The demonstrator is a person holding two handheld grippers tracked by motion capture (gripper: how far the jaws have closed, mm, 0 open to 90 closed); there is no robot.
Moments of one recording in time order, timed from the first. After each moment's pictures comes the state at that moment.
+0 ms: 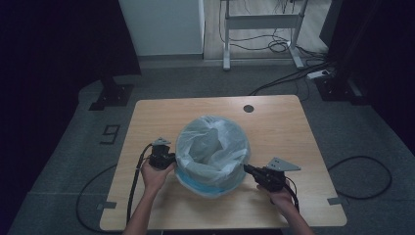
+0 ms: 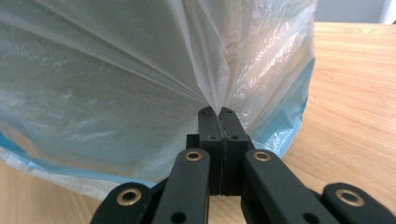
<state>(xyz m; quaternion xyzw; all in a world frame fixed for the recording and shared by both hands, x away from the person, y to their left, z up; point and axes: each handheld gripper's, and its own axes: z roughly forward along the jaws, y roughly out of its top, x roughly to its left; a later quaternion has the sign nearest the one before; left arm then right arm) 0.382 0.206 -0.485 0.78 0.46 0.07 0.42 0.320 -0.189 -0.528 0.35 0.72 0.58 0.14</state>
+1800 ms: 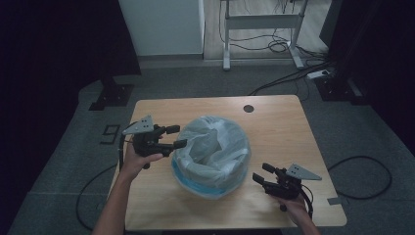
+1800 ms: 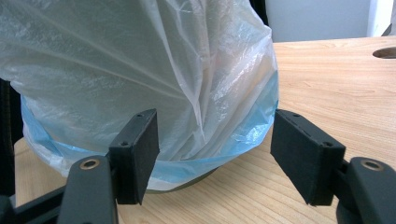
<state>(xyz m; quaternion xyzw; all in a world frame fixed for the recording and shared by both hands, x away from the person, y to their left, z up) 0.365 0.217 -0.361 0.80 0.19 0.08 0.56 0.293 -0.226 -0.525 0.37 0.67 0.63 0.13</state>
